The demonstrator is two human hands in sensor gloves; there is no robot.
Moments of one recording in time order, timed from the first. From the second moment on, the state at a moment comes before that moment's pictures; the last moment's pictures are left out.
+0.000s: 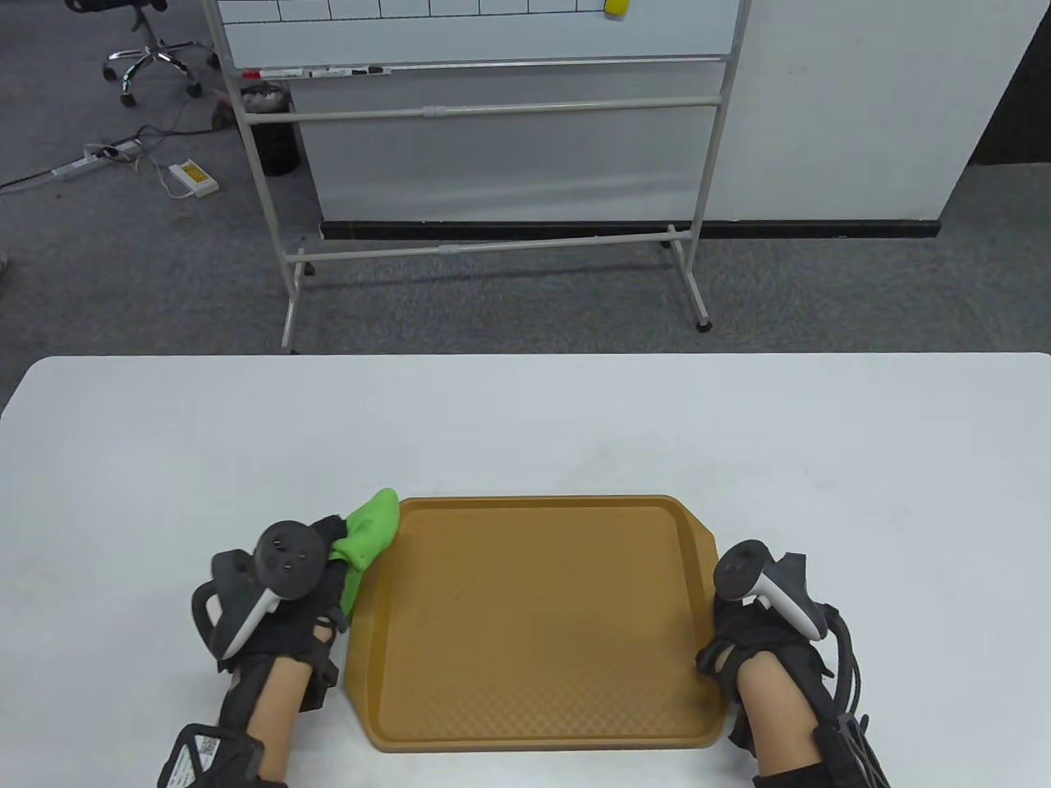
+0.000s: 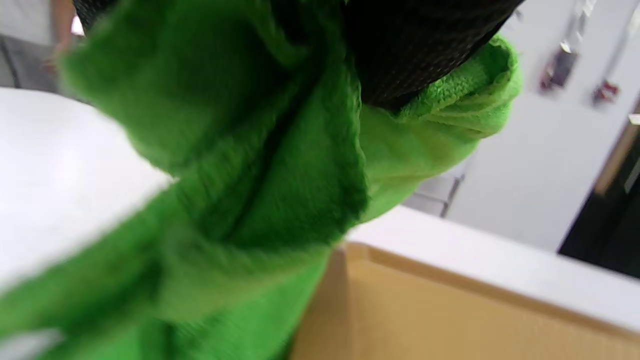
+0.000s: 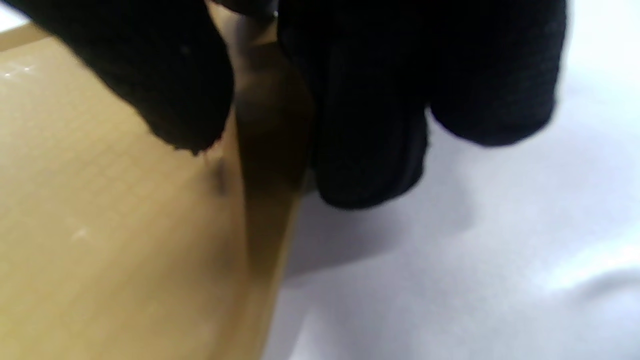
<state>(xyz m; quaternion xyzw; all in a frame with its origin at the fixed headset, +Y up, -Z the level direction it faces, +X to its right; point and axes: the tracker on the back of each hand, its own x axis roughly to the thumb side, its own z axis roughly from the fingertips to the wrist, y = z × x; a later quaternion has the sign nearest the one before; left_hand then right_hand) -0.253 -0.677 -0.347 0.00 0.04 0.09 0.99 0.221 -0.748 -0.341 -0.13 0.30 0.94 0.11</state>
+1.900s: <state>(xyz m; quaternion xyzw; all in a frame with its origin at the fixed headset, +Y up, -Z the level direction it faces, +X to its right) 0.036 -0.770 -0.421 -0.22 -0.16 0.17 0.95 0.220 -0.749 -0.344 -0.10 0.31 0.94 0.11</state>
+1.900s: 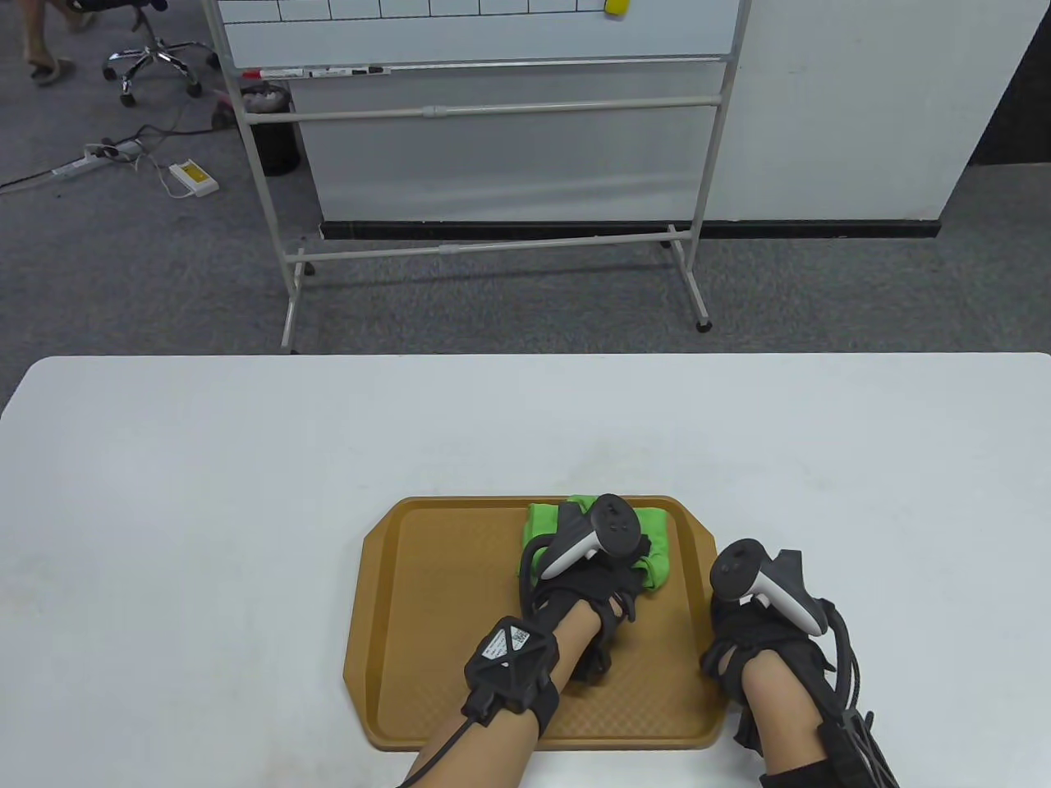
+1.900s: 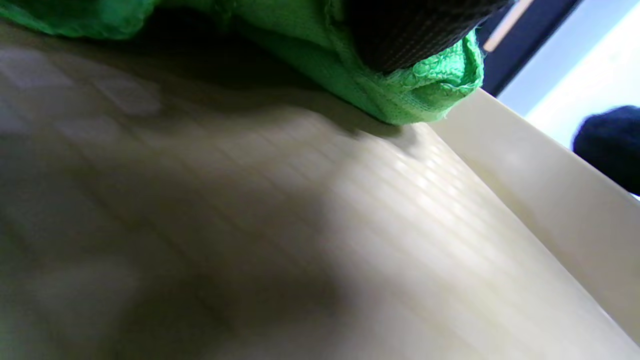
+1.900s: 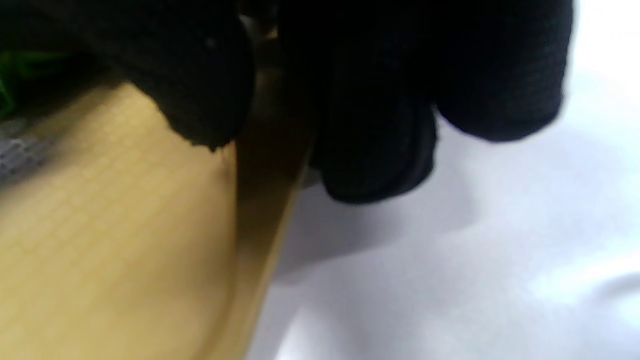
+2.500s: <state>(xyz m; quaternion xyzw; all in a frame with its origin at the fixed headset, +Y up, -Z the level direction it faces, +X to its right) 0.052 -0.762 -0.324 -0.25 -0.31 0.10 0.91 0.228 -0.749 -0.344 -0.12 0.29 0.94 0.15</state>
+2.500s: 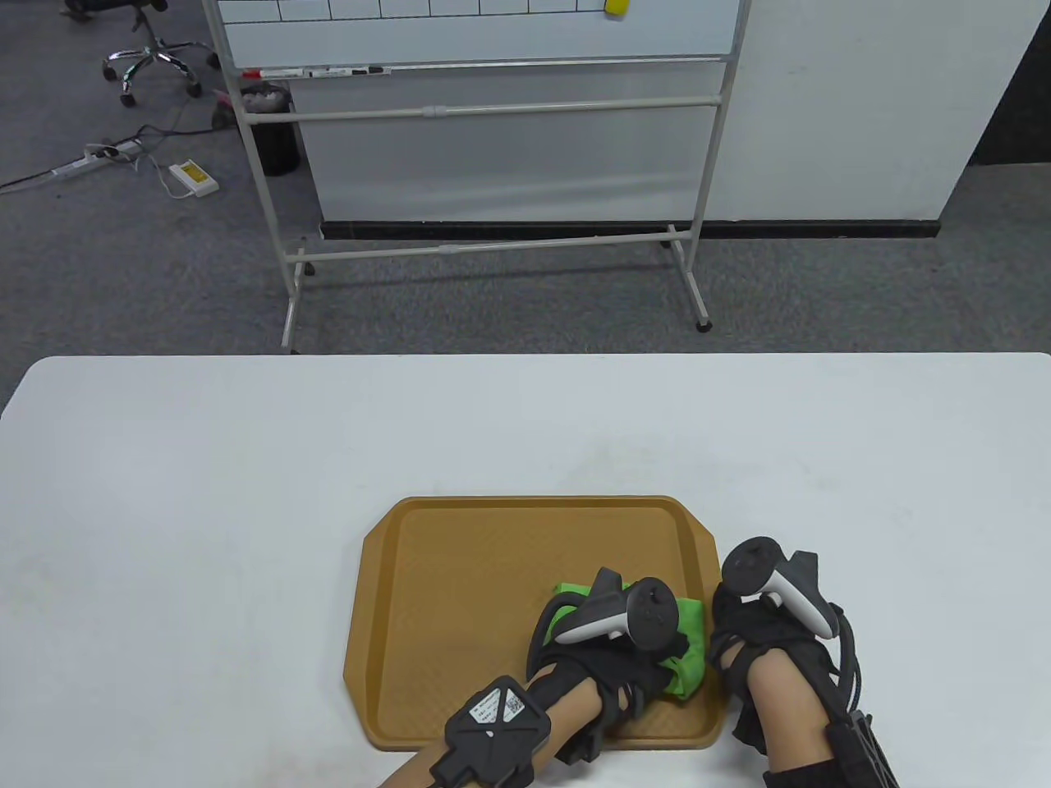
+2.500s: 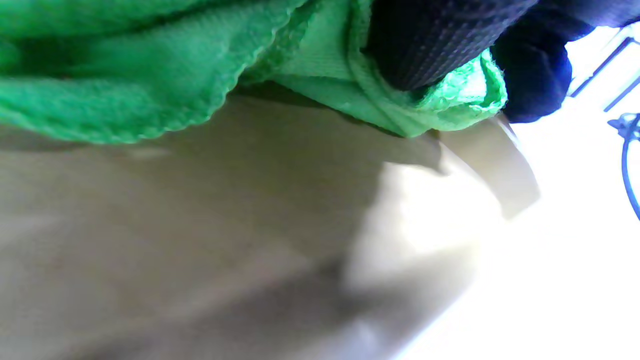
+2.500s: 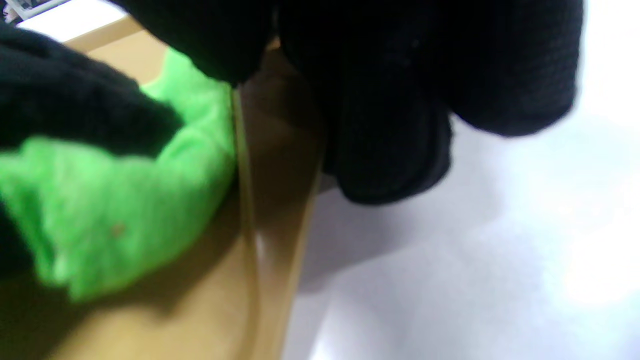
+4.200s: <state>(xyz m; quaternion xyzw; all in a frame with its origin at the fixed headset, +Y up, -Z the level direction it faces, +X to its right) -0.071 -0.768 -0.424 -0.23 -0.05 0.13 0.96 0.199 -0.748 -0.346 -0.09 0.29 0.95 0.01</state>
